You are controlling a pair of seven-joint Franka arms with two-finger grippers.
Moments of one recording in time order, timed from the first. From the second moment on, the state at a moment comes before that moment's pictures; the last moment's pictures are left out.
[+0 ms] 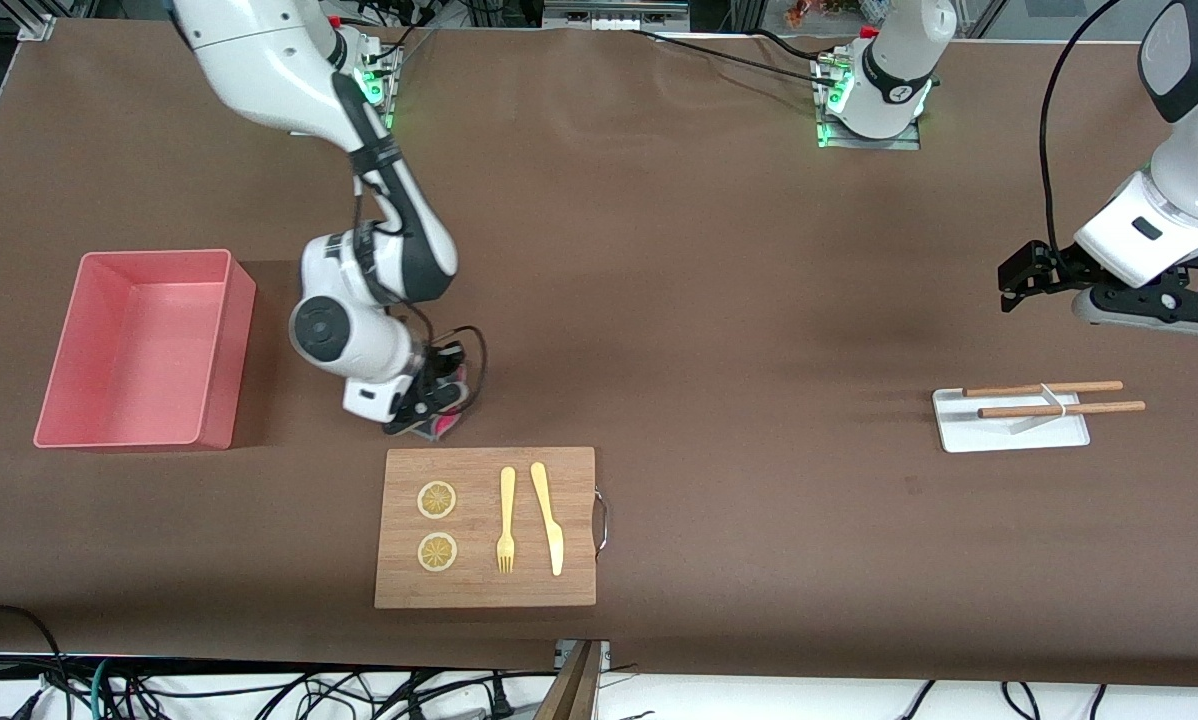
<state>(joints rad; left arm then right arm) 0.02 0.00 -0.07 -1.79 0.06 1.86 0.07 0.62 0.62 -0.18 -1.73 0.35 2.27 -0.18</state>
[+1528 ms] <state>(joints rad) 0.01 0.00 -0.08 -1.76 0.06 1.77 0.04 0.72 0.69 -0.40 -1.62 0.35 2.08 -0.28</state>
